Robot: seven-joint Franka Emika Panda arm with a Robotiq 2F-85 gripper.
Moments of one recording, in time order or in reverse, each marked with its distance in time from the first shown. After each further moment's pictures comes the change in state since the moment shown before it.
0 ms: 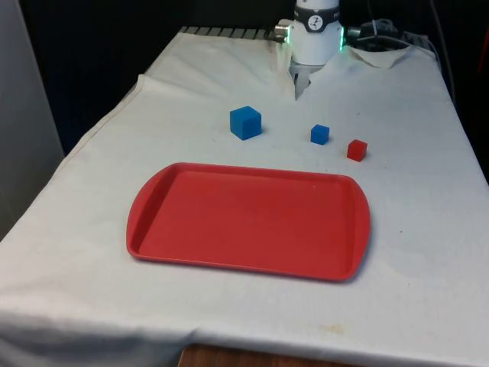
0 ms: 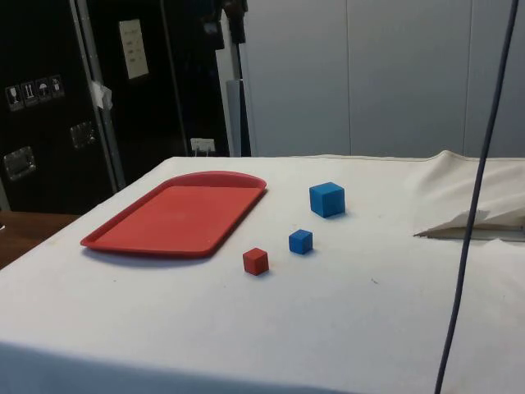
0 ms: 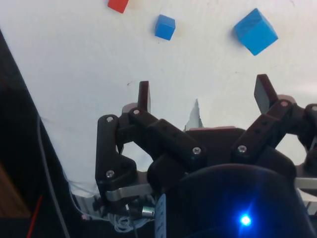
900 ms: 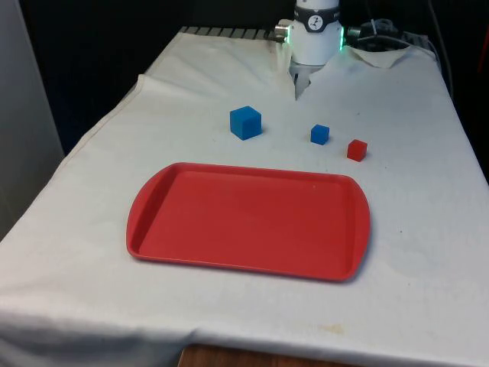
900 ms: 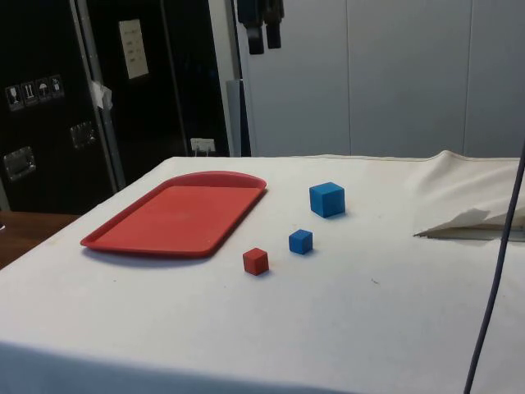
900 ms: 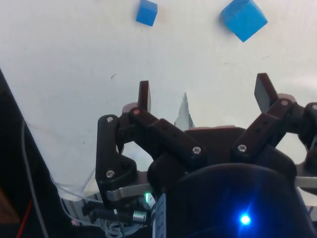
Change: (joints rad) arm -0.016 -0.181 -0.041 -0.227 -0.077 0.102 -0.006
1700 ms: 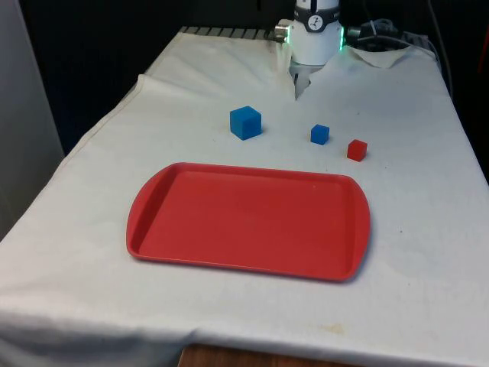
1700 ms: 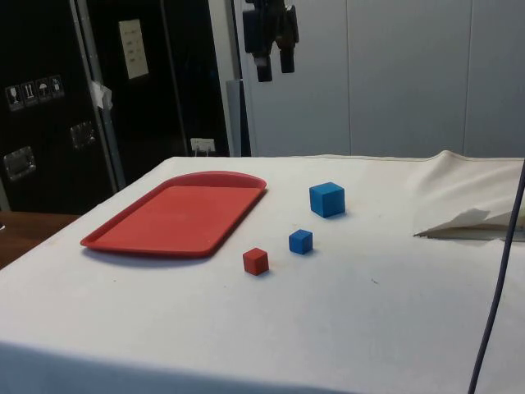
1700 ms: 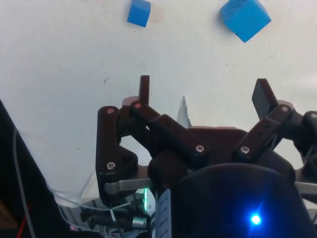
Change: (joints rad) arm -0.002 0.021 -0.023 -0.080 -0.001 0.080 0.110
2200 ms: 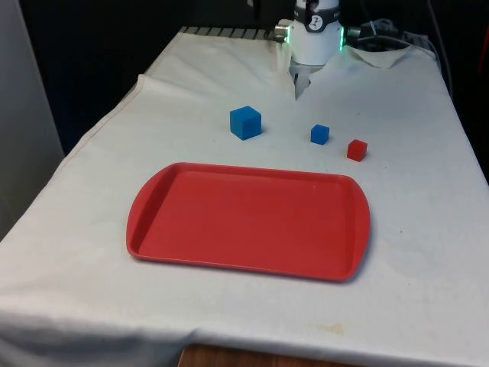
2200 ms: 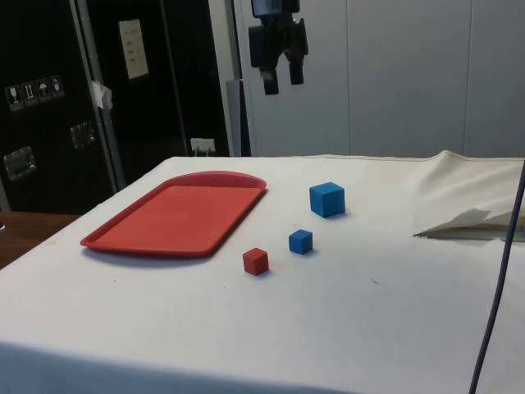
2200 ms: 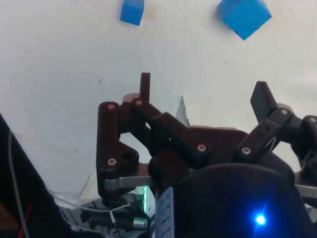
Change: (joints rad) arm -0.001 0.013 -0.021 -0.037 0.000 0.029 0.052
